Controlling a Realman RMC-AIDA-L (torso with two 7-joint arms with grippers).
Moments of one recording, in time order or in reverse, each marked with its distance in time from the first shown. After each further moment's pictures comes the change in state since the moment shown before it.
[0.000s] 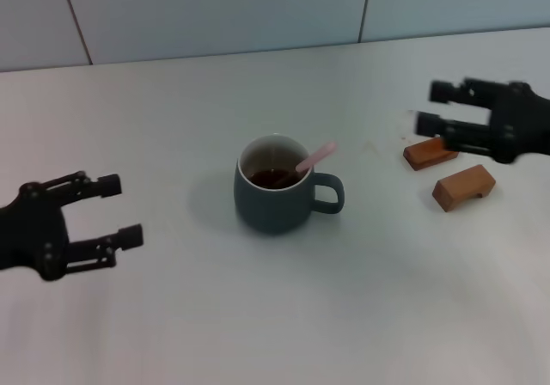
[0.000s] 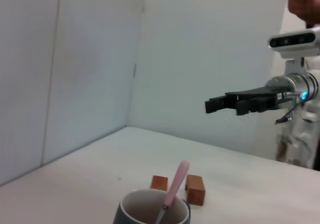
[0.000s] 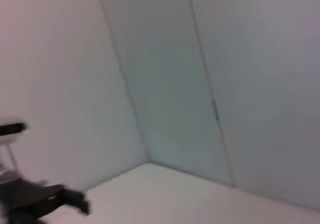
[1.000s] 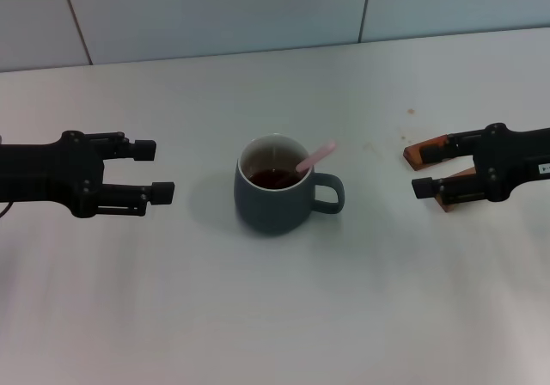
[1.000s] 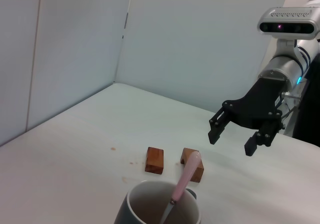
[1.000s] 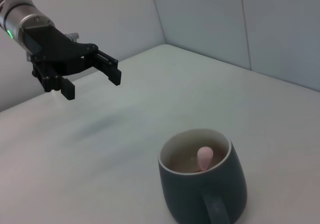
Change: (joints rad) left arm -0.222 0.029 0.000 0.039 0.185 -0.049 -0.272; right arm 0.220 -0.133 0.031 0.243 -0.382 -0.001 -0.015
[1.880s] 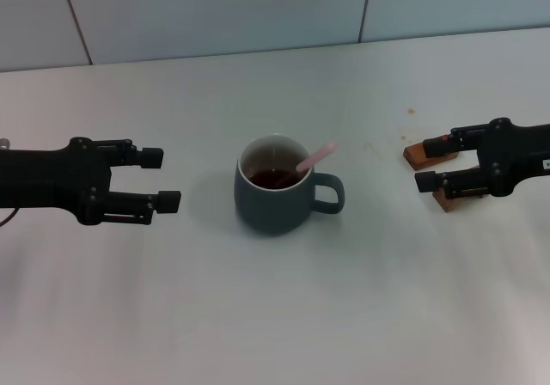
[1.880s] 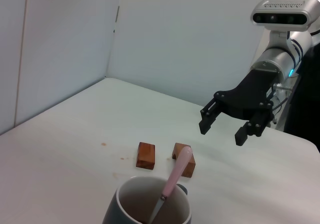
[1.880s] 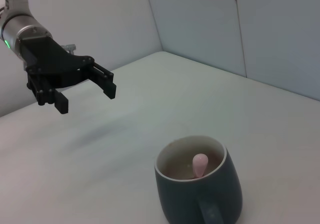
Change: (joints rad) left arm -0.002 -0.005 0.024 -0.001 0.000 0.004 -0.002; right arm -0.006 0.000 0.018 -0.011 0.007 -0.007 0.000
